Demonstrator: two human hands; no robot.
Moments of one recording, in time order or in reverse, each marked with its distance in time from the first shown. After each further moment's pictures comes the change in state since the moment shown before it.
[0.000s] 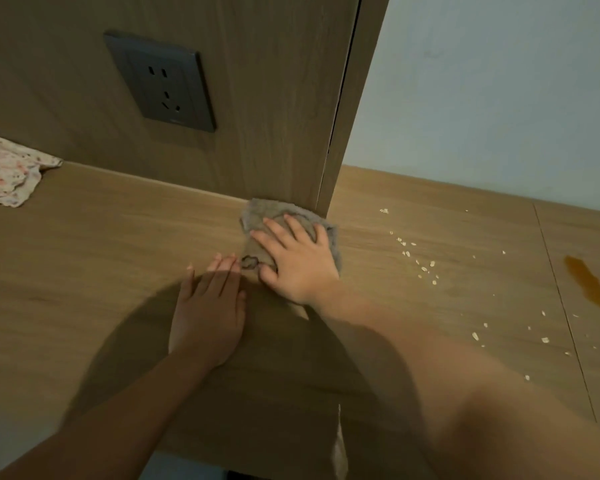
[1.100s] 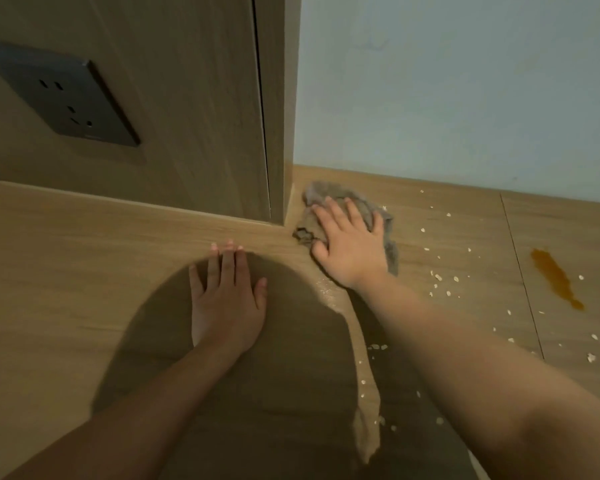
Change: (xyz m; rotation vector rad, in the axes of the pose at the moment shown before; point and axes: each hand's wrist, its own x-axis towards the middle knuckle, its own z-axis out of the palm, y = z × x) left_hand 0.047 0.081 -0.001 0.008 -0.125 -0.091; right_hand -0.029 0.123 -0.012 -0.020 0.033 0.329
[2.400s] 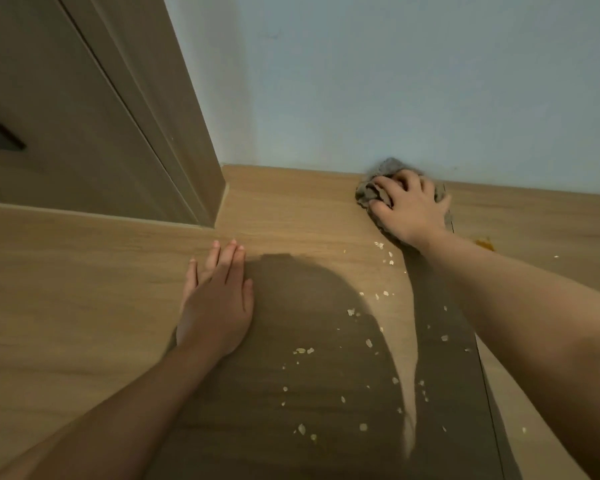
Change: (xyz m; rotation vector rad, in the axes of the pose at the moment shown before) left_hand 0.007 0.078 0.002 -0.096 0.062 0.151; right_hand 0.006 0.184 -0.025 0.102 0.064 0.274
